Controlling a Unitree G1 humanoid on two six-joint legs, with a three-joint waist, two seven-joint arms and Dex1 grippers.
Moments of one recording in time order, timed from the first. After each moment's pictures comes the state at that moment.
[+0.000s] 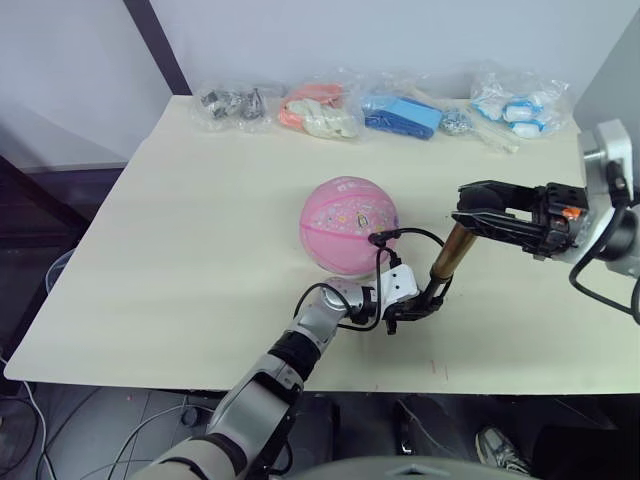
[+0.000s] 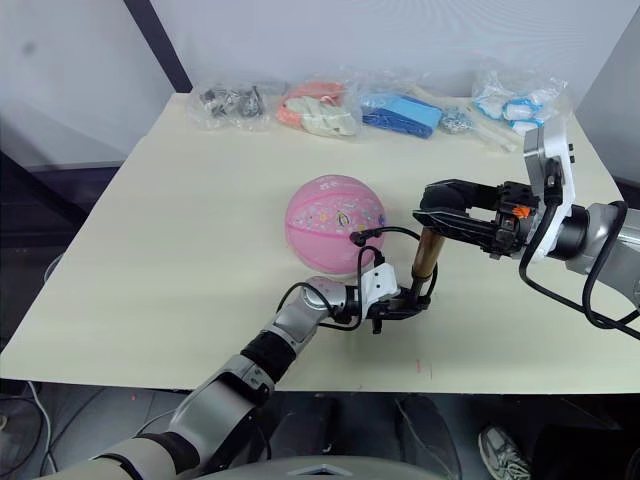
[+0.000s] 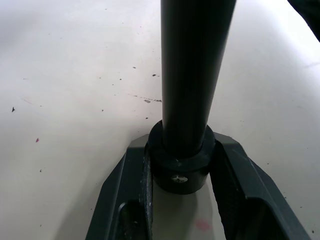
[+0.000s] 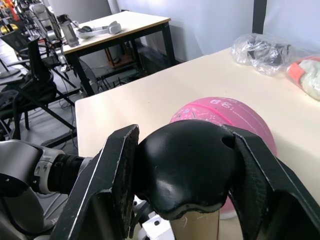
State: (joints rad) left arm -0.56 0.06 -0.44 0.67 0.08 -0.08 -0.93; right arm -0.40 -0.95 -0.23 -0.43 1.20 0.80 0.72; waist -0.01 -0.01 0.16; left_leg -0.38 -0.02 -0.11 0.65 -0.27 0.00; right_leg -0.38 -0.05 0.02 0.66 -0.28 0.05
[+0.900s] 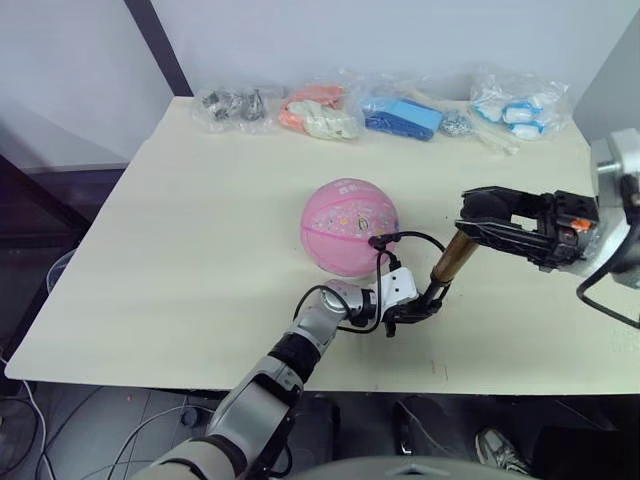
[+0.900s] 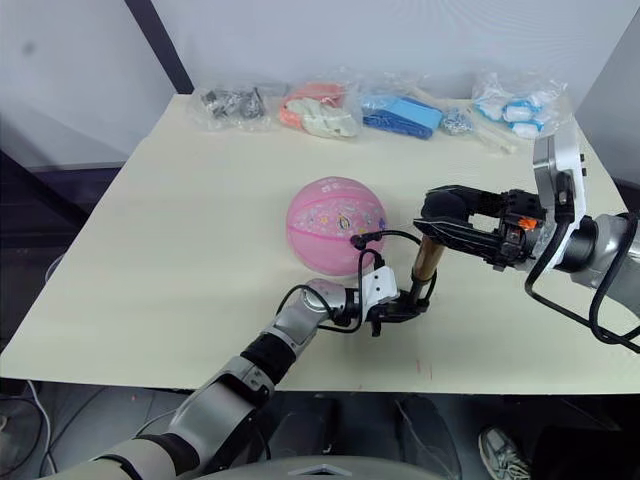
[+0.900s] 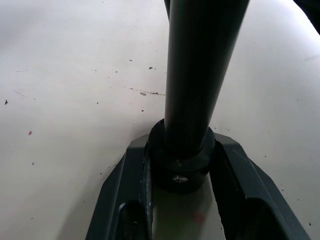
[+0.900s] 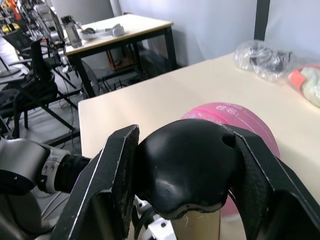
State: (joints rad) left arm -0.55 0.06 -0.44 0.68 0.10 -0.08 -0.93; right arm -0.29 -0.91 -0.29 -0.54 1.19 0.76 0.71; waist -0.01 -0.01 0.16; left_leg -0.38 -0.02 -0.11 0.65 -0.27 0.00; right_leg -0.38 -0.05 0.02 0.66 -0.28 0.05
